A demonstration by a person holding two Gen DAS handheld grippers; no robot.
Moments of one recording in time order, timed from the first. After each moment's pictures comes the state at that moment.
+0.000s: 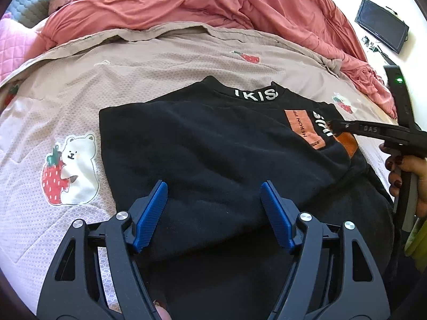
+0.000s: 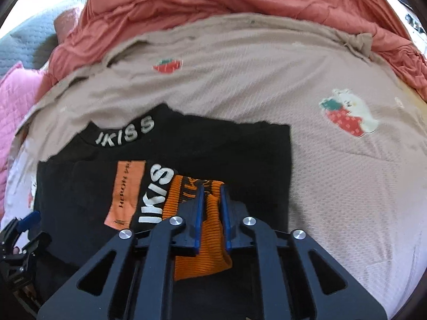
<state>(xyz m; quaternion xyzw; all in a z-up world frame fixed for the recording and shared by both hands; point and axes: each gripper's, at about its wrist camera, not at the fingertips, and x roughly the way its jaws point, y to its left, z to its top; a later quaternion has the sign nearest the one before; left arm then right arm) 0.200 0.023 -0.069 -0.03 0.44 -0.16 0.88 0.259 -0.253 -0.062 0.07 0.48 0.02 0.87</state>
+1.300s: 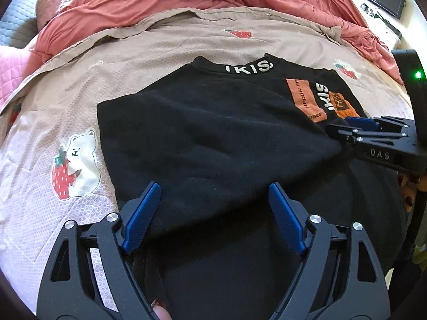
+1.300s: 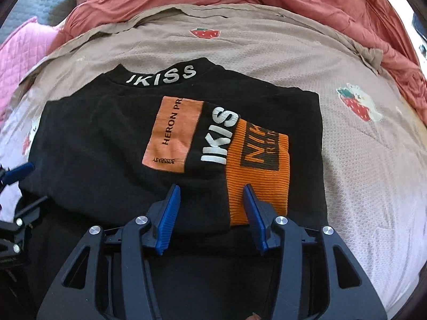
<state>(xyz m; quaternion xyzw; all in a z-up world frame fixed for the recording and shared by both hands) 0.189 0.004 -0.072 0.05 0.48 -0.15 0.86 0.222 -0.193 -0.079 -0.02 0.52 0.03 0.86</state>
